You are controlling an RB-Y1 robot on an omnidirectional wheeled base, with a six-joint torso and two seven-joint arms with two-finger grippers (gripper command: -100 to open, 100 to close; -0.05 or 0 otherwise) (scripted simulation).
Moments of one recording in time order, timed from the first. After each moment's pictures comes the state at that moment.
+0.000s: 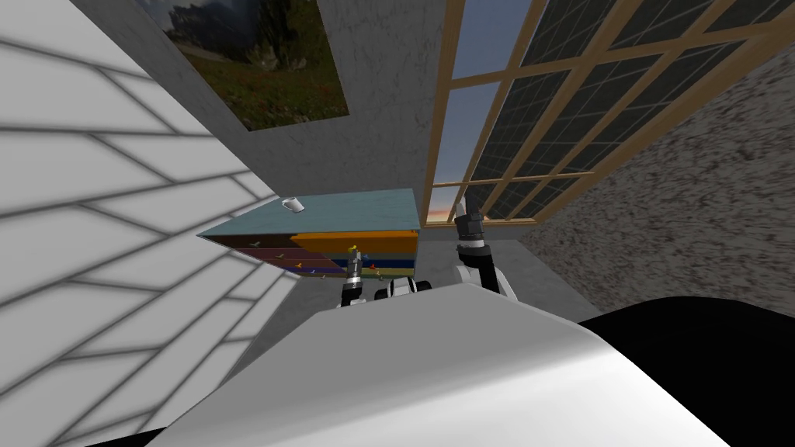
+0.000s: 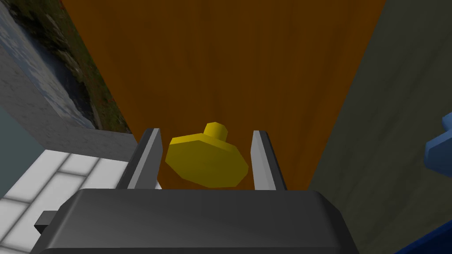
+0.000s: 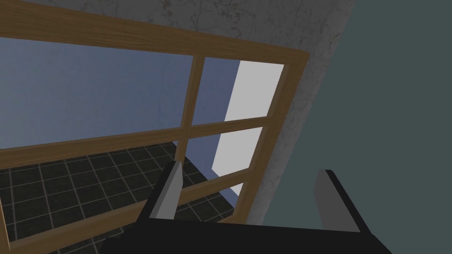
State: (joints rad) left arm 0.36 0.06 -0.10 -1.46 -0.02 -0.69 0.00; right arm 0.50 -0.01 -0.05 -2.24 0.10 -0.53 0.08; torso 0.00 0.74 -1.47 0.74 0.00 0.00
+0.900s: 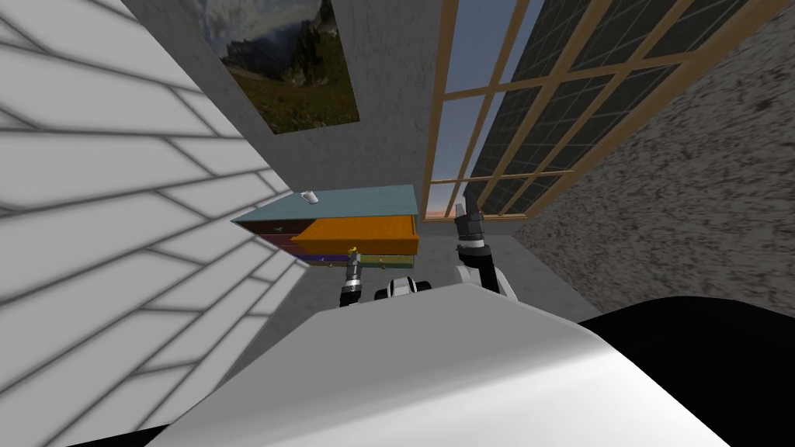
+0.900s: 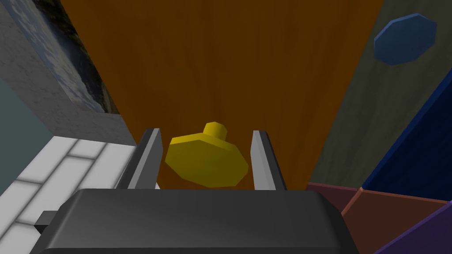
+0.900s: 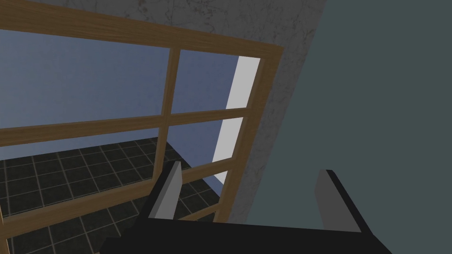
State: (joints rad) left arm 0.41 0.08 -0.12 -1.52 -0.02 -0.66 0.01; right arm 0.50 -0.01 -0.05 -2.24 0.10 -0.53 0.08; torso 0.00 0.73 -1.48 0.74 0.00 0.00
